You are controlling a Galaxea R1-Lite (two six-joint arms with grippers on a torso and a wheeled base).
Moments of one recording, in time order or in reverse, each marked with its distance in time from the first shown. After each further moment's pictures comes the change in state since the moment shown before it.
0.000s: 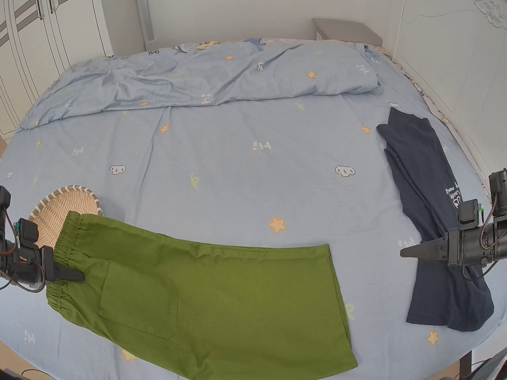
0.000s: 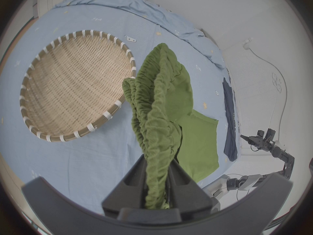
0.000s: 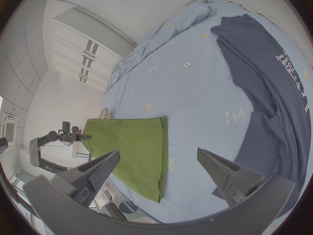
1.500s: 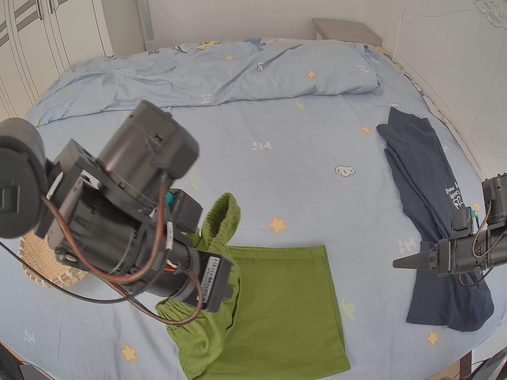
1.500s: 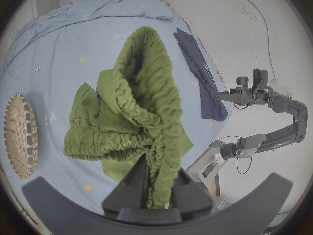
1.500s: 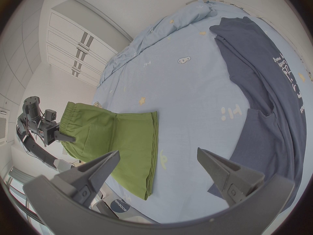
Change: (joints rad) left arm -1.129 0.286 -0.546 0.196 0.533 -0.440; right arm 0.081 0.003 0.025 -0.007 -0.139 0.000
